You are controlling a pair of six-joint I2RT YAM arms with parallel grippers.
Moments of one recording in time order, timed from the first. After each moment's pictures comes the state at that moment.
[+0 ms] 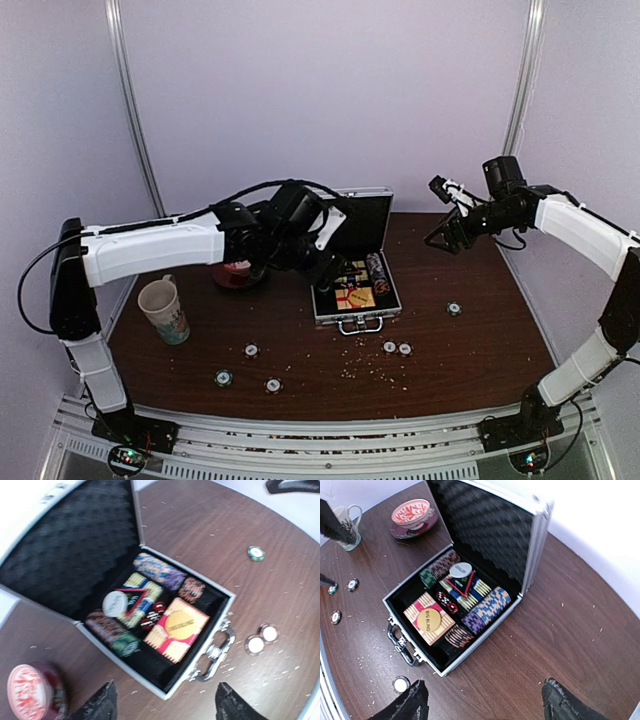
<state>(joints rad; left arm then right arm) -0.98 1.82 1.58 -0.51 -0.15 -0.04 0.21 1.48 1.30 -0.61 -0.51 -0.46</state>
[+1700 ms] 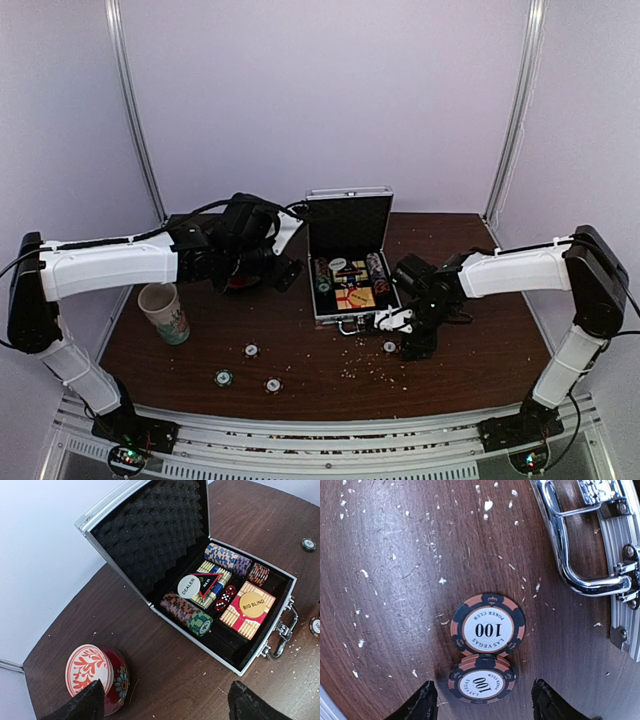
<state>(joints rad) -0.91 1.56 1.22 -0.29 -0.36 0.13 0.75 1.68 1.00 -0.68 -0.05 -0.63</state>
